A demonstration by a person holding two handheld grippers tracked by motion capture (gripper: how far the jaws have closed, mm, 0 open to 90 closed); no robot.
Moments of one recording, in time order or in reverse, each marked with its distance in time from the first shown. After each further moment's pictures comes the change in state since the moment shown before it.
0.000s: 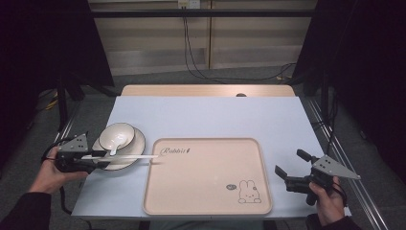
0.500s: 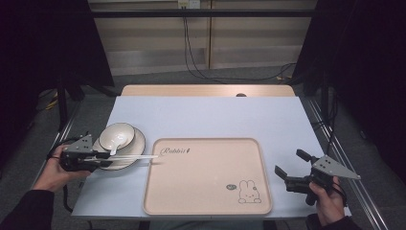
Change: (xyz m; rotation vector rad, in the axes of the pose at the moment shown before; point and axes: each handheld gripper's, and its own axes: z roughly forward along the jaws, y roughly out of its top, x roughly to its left) left arm 0.000 0.005 0.010 0.026 -0.036 0.051; right arm 0.000 0.000 0.000 -0.005 0.008 0.005
